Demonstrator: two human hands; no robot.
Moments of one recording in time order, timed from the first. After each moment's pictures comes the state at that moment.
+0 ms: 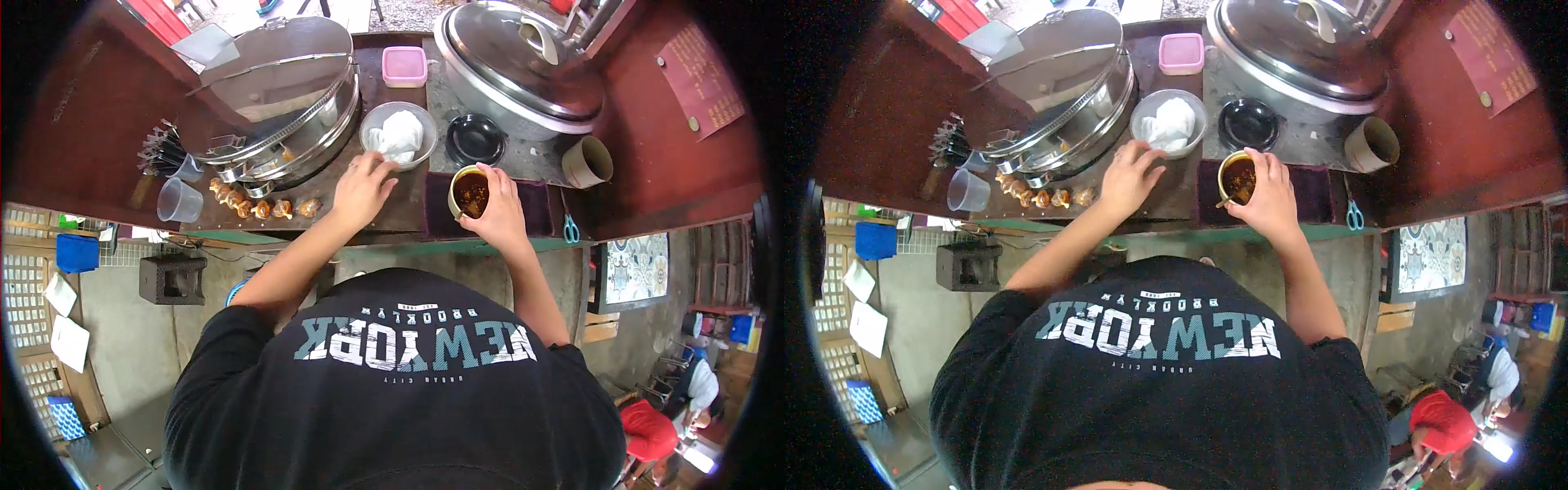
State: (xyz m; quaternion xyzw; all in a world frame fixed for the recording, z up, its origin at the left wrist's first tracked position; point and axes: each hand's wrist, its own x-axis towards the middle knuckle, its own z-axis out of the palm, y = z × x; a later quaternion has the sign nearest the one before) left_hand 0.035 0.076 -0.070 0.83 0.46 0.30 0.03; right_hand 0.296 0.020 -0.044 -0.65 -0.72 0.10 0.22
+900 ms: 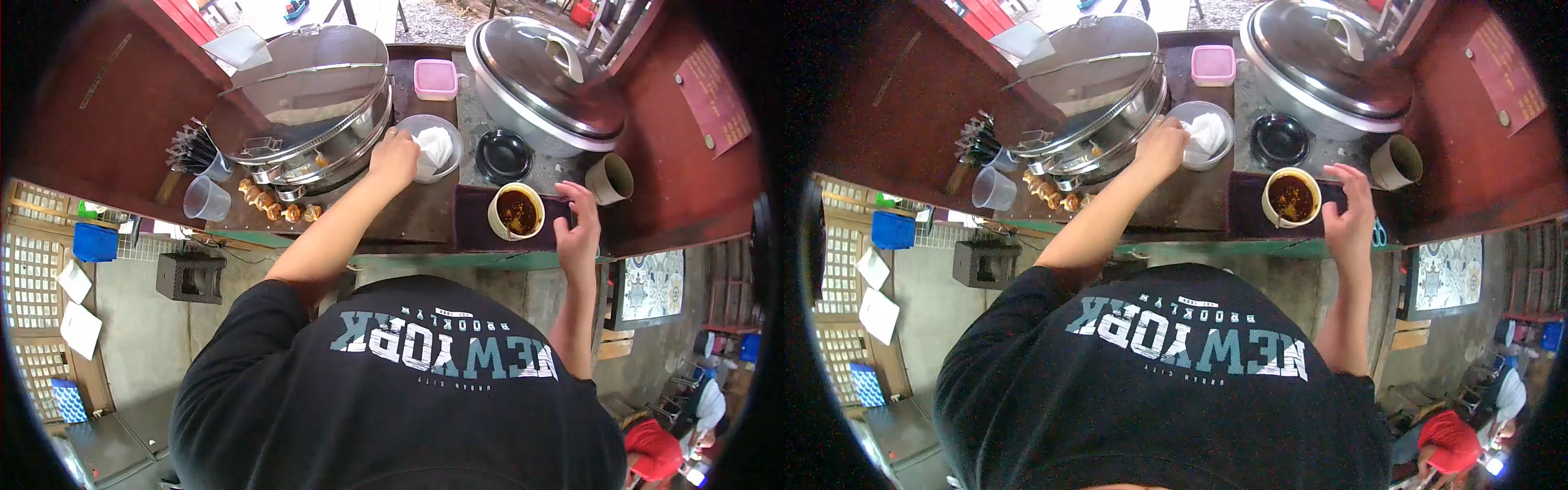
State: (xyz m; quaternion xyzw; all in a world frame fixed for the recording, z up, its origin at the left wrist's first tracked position) left_hand 0.033 0.149 -0.061 0.84 0.52 0.14 -0.01; right_hand 0.324 -0.003 0.031 -0.61 -0.67 0.08 0.42
